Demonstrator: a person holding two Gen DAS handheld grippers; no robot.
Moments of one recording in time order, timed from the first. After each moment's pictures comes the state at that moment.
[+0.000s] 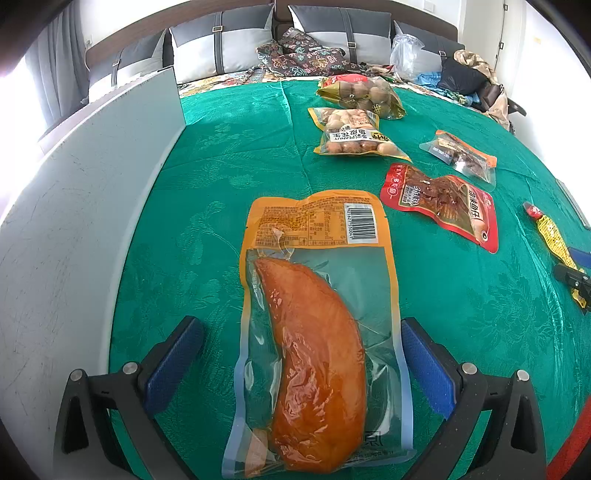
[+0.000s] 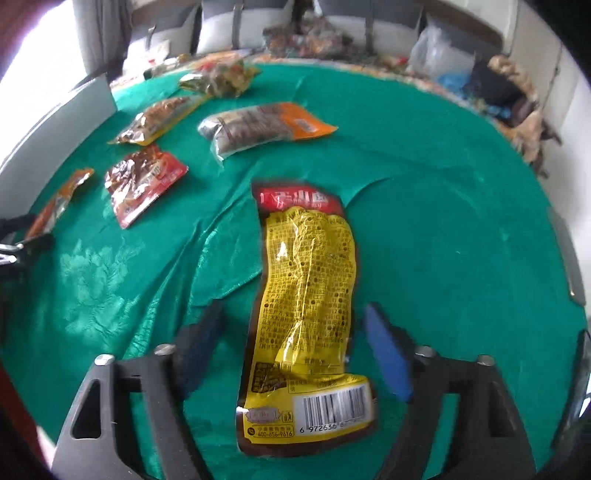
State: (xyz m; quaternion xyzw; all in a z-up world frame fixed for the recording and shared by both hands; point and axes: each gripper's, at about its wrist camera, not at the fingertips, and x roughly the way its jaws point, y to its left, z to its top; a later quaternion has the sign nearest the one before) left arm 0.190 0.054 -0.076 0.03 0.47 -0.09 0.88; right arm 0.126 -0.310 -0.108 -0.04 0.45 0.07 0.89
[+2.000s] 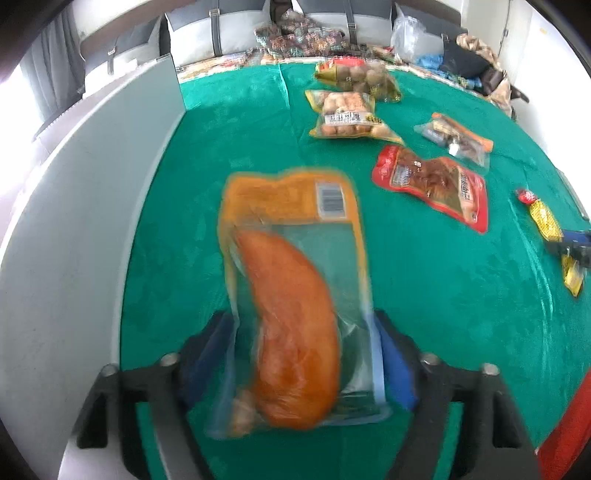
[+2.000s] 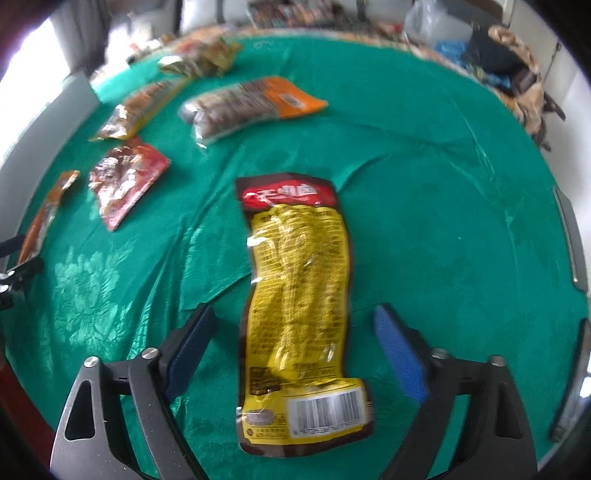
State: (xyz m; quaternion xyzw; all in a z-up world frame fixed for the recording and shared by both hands) left arm 0.177 0.053 -0.064 0.03 0.50 -0.09 0.86; right arm 0.151 -0.322 -0.101 -0.03 0.55 0.05 0.84
